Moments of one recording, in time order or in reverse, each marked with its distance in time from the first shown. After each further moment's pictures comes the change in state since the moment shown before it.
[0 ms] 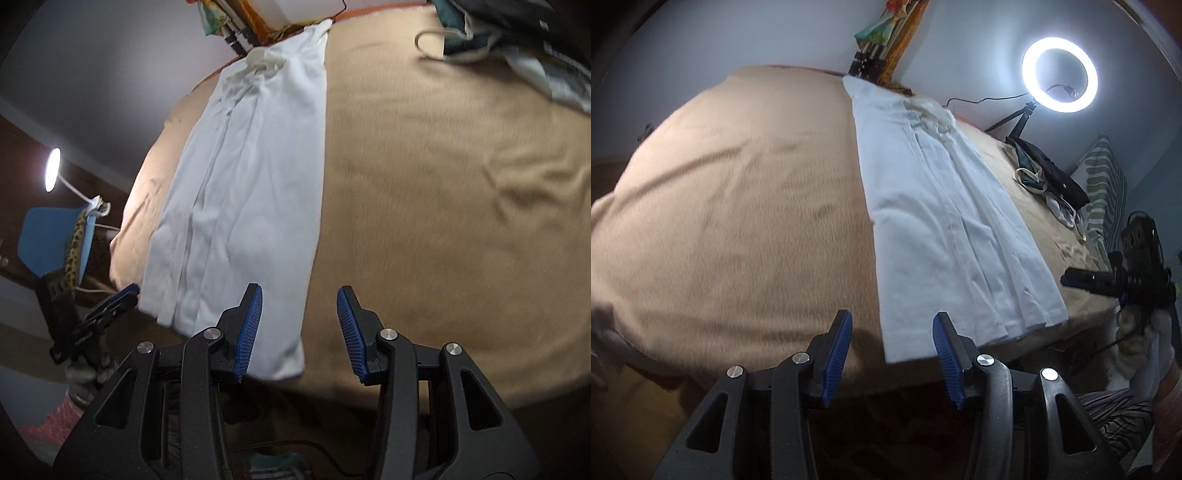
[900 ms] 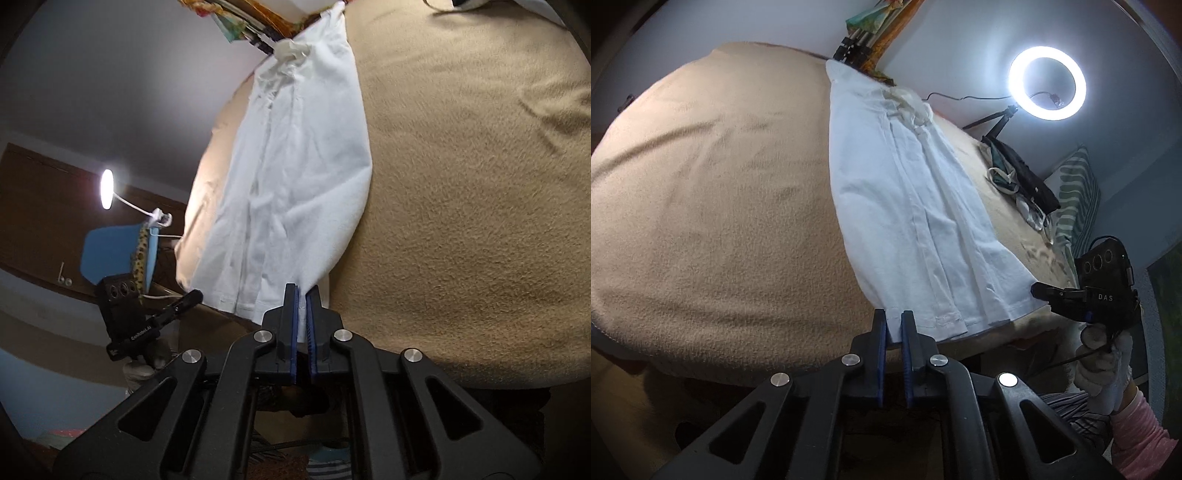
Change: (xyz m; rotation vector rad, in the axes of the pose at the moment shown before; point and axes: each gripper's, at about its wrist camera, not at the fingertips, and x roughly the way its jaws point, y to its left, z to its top) left arm 0.003 -0.003 0.001 -0.058 0.048 -0.150; right arm 0.010 -0.007 -0.014 0.114 0.023 0.269
